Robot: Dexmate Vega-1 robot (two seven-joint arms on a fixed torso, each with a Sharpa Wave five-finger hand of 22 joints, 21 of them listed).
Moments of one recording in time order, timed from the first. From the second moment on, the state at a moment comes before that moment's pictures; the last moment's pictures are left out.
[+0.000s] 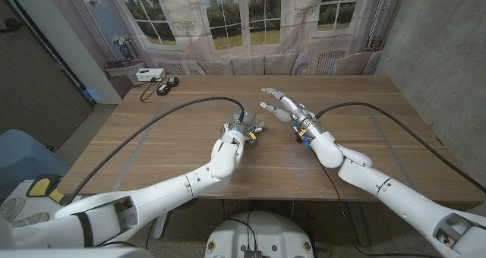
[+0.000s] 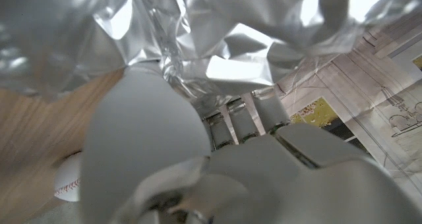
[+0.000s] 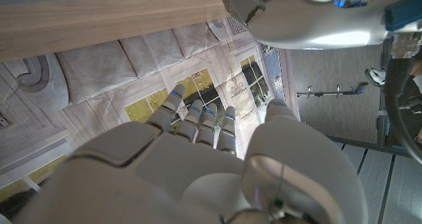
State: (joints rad) left arm 0.63 0.49 1.10 -1.62 1.14 0.75 -0.08; left_hand 1.33 -0.12 -0.04 -0.01 0.18 0.93 0.07 0.47 0.21 0.67 -0.10 0.49 0.33 0.84 -0.04 0.40 0.24 0.91 -0.04 0.64 0.20; right arm -0.84 -0.61 -0.64 -1.49 -0.38 0.39 -0.39; right_hand 0.60 0.10 0.14 -0.01 0.21 0.22 -0.09 0.20 0.19 0.18 0.00 0.22 0.22 0.11 -0.03 0.21 0.26 0.19 0.10 0.27 0.18
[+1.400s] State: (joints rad) left arm 0.65 0.51 1.10 -1.67 1.25 0.71 -0.15; left_hand 0.89 0.05 -0.07 0.11 0.21 0.22 -0.16 0.18 0.20 0.16 -0.08 0.20 0.31 0.25 -0.02 0.18 0.19 0.52 0.19 0.56 0.17; right arm -0.87 -0.63 -0.63 -1.52 -0.42 0.37 -0.45; right_hand 0.60 0.10 0.15 -0.02 0.21 0.23 -0.09 0.20 0.19 0.19 0.00 0.22 0.22 0.13 -0.03 0.21 0.25 0.20 0.09 0.27 0.18
